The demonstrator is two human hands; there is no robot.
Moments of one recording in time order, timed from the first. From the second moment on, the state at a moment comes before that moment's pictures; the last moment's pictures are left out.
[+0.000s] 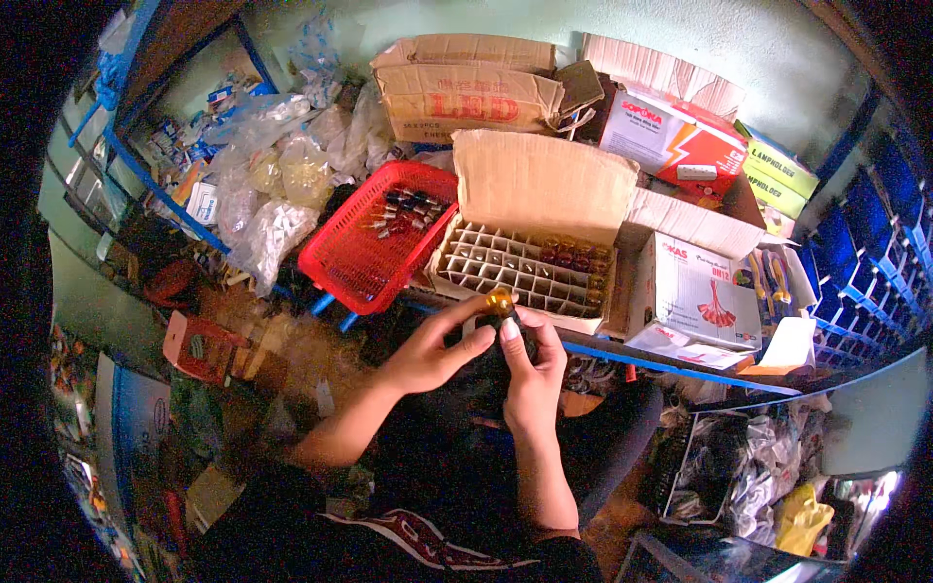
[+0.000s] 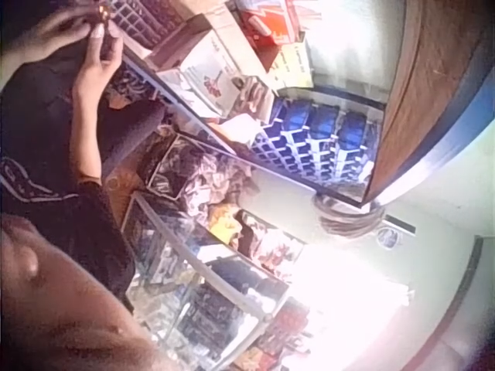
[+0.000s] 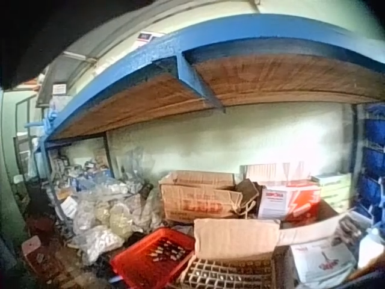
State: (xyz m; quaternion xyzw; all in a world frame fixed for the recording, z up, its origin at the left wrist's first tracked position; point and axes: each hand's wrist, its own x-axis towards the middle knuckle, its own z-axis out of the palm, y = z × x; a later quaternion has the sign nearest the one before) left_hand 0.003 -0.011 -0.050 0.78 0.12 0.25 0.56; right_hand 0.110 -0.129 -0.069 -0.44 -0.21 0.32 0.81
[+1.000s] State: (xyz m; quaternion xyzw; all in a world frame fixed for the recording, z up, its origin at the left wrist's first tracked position) left_hand -0.007 -0.019 -0.037 0.81 0.10 0.39 0.43; right_hand 0.090 -0.129 -0.060 -0.52 -0.39 0.13 0.75
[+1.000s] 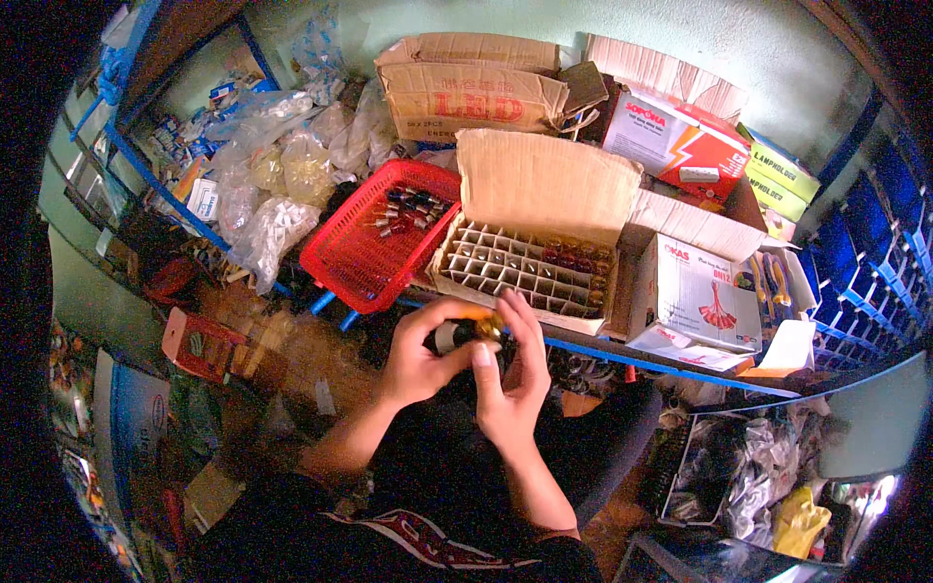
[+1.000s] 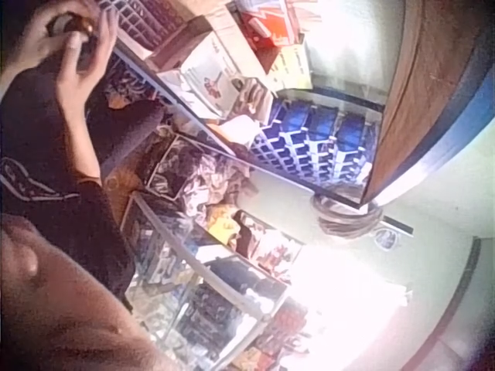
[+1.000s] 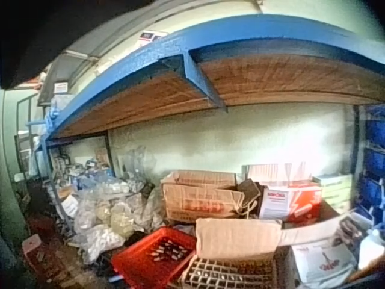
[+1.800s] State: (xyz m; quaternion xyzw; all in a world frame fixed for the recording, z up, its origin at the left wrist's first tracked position) left_hand -0.004 0.000 -0.025 0.28 0.22 0.36 0.86; right_hand 0.088 -0.131 -0.053 -0.59 -0.53 0.15 0.59
